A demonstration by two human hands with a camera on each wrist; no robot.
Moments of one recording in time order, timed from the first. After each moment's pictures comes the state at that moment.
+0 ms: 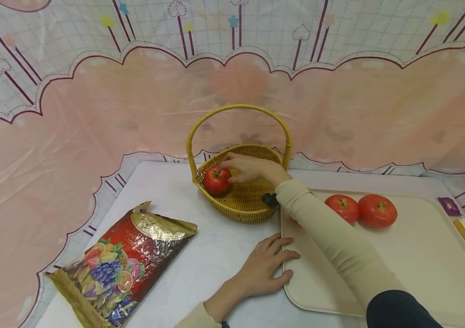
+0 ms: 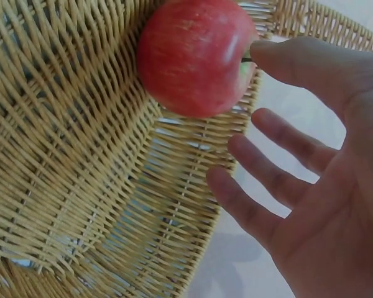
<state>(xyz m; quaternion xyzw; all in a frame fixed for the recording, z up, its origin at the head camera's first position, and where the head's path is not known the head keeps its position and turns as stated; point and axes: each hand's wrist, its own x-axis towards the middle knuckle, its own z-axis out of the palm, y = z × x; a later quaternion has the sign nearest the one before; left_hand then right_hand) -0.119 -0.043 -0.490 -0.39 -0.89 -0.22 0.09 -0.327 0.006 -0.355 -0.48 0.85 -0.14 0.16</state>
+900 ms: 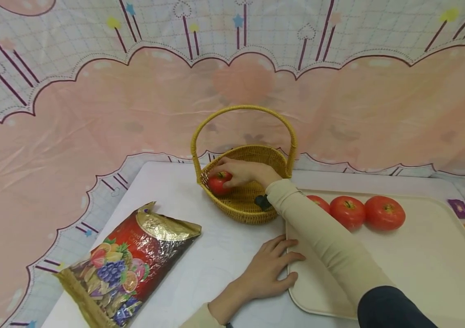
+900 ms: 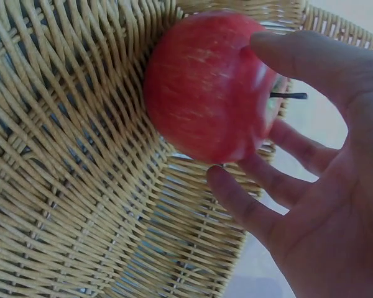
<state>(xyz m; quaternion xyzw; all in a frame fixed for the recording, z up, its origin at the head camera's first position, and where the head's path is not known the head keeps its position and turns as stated) -0.119 -0.043 -0.495 -0.39 -0.89 -0.22 0.10 -0.332 -0.022 -0.372 -0.50 0.83 -0.15 0.19</state>
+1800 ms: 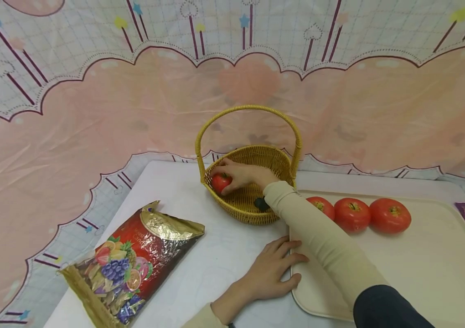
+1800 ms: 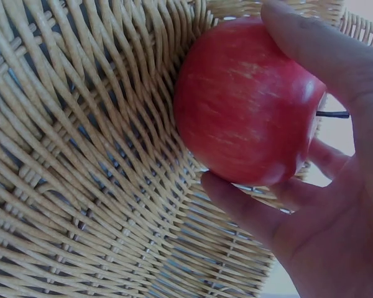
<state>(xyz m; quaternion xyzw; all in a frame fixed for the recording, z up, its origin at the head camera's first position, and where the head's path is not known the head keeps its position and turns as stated) -0.118 -0.044 -0.493 -0.39 -0.89 -0.20 0.11 -0.337 -0.036 -0.389 -0.45 0.85 -0.18 0.21</state>
